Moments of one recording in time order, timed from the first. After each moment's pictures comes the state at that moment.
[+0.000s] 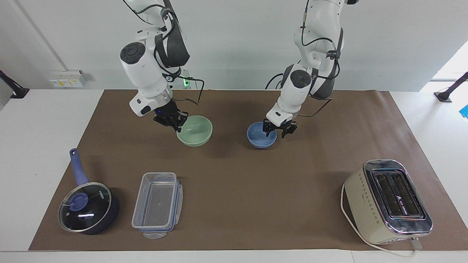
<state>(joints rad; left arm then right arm) -0.49 0.10 -0.02 -2.15 -0.12 2.30 -0.31 0.30 0.03 -0.05 -1.95 0.16 2.03 0.29</state>
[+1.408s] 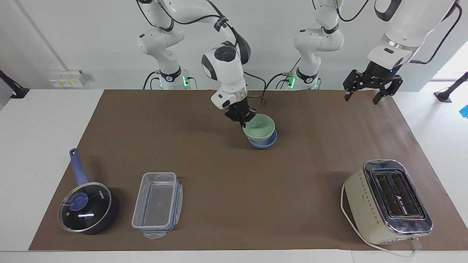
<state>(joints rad) -0.08 -0.01 0.00 -1.50 -0.03 1.54 0.06 0.74 0.22 -0.05 -1.99 0.16 2.37 0.79</state>
